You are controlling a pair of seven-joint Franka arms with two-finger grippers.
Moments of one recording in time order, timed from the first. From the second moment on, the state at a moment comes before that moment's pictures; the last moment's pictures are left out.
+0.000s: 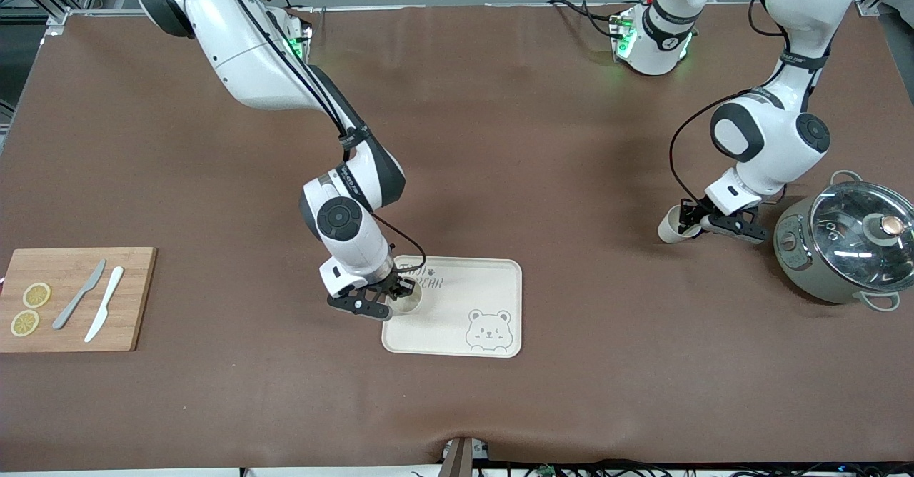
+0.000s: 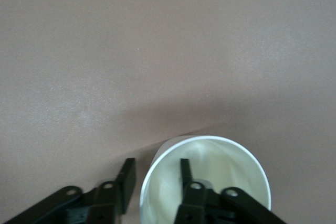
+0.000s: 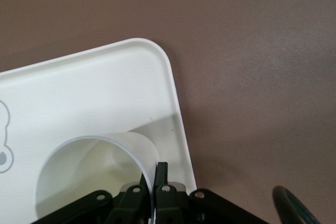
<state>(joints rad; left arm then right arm) -0.01 0.27 0.00 -2.41 -0.55 2.82 0.77 0.50 0.83 0.02 -1.40 -0.03 2.41 0.79</state>
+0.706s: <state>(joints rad) -0.01 0.25 0.00 -2.41 -0.55 2.82 0.76 0.49 0.66 0.02 -1.33 0.00 2.05 0.80</state>
